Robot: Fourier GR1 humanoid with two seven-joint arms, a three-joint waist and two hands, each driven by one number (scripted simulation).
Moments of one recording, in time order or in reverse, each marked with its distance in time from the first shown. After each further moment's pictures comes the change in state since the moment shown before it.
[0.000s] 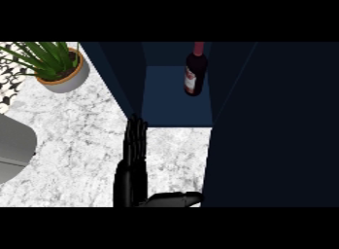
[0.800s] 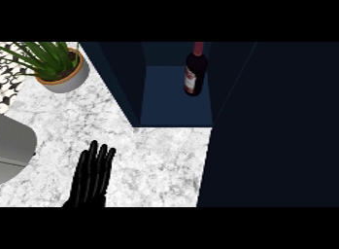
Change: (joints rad) left arm 0.248 0.294 -0.009 -0.386 -0.030 -0.153 0.051; right arm 0.055 -0.031 0.049 -0.002 -0.046 0.122 0.028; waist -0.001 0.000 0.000
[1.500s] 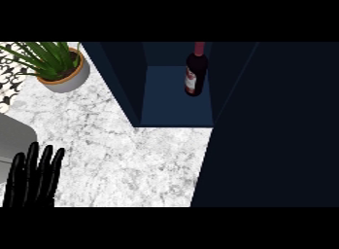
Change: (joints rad) left arm 0.177 0.170 0.245 -0.102 0.144 -0.197 -0.061; right arm 0.142 0.070 0.255 0.020 -0.028 0.017 0.073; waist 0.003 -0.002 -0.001
